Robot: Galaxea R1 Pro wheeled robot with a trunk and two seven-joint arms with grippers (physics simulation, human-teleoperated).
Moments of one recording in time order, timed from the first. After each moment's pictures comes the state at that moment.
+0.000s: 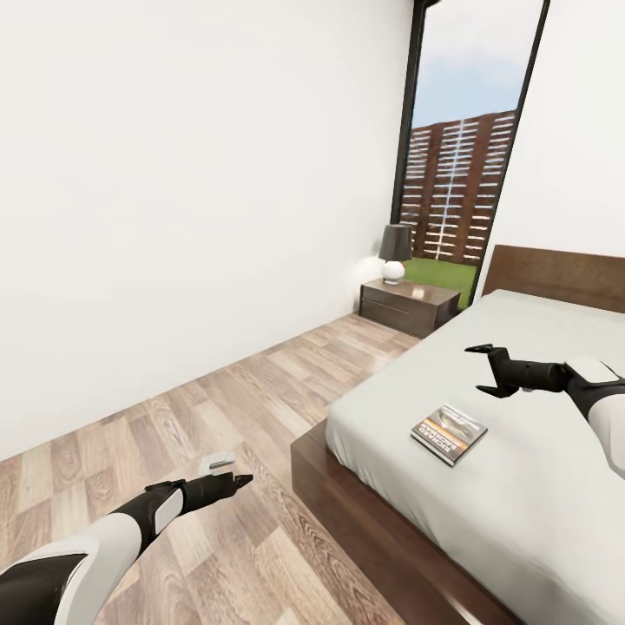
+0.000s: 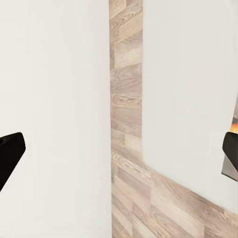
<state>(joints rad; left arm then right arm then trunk) -0.83 0.09 0.08 -0.08 0.14 0.18 -0.50 -1.27 -0.43 -0.62 -0.16 -0.63 0.92 0.03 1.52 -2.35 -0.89</state>
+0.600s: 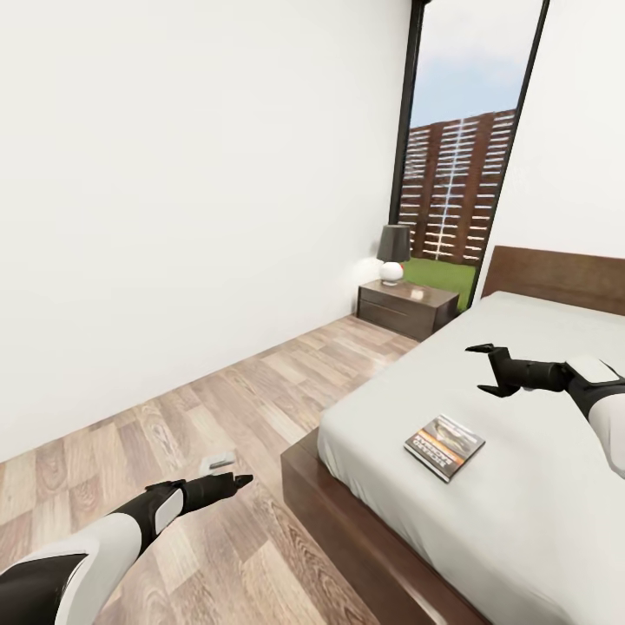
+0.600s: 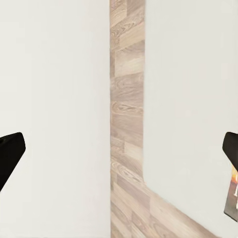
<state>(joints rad) -0.83 0.09 0.08 -0.08 0.14 0.18 -0.49 -1.27 -0.43 -0.61 -0.16 -0.62 0.92 0.03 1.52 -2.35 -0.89</state>
